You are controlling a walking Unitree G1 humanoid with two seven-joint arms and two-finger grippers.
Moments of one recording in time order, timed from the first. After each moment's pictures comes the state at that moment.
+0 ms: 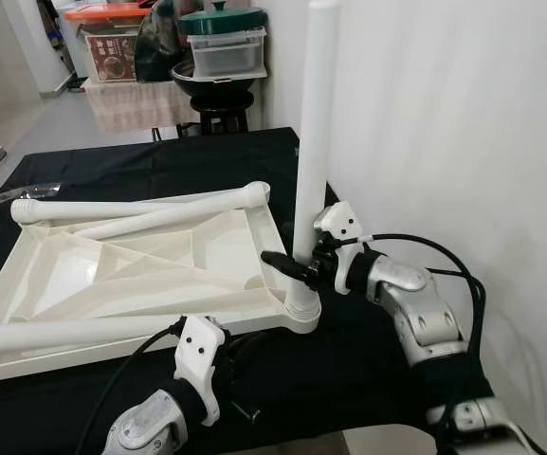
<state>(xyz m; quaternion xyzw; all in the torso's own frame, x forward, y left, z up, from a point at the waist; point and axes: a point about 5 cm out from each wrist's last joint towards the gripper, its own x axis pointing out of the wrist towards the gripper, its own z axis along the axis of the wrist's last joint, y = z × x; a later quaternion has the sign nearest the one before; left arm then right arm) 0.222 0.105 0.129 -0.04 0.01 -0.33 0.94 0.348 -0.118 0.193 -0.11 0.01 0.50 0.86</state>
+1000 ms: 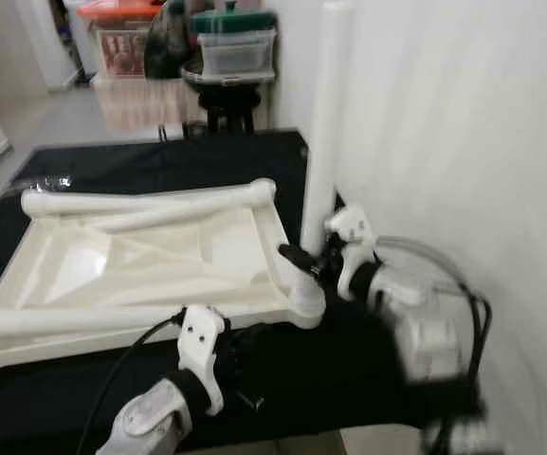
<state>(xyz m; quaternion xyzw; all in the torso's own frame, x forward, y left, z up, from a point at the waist) 0.231 0.106 0.131 -0.06 0.01 -0.32 0.94 0.316 -0.104 0.165 -0.05 0.04 0.23 0.97</state>
